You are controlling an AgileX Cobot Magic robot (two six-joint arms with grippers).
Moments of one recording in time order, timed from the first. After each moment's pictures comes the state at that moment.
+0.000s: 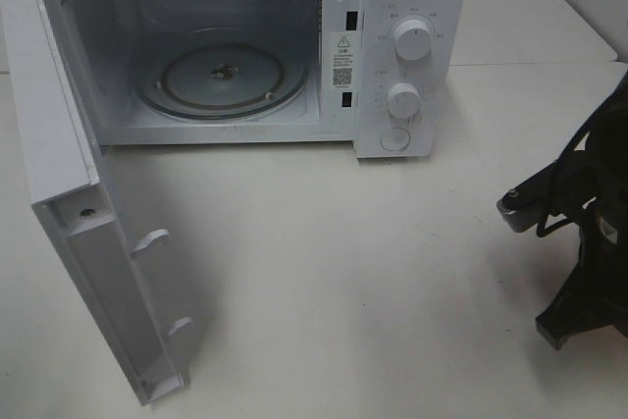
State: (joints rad) left arm 0.03 0.00 -0.49 -0.17 1.04 0.13; right arm 0.48 1.56 -0.65 -0.47 0.85 0.40
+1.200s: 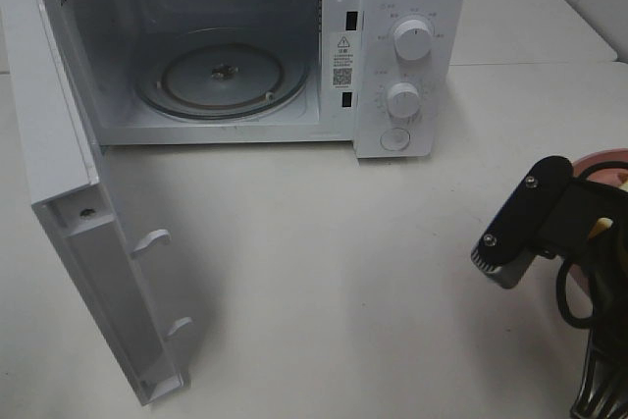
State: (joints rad) left arm 0.03 0.00 -0.49 -0.17 1.04 0.13; right arm 0.92 1.32 -0.65 -0.46 1.14 0.41
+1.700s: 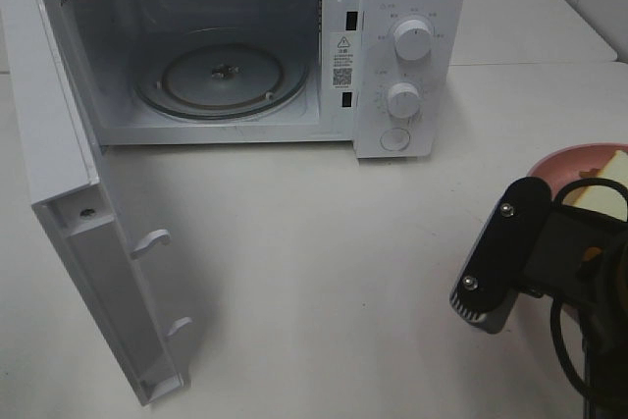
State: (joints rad) left arm 0.03 0.00 -0.49 -0.17 1.04 0.13; right arm 1.12 1.29 -0.66 -0.46 1.20 0.43
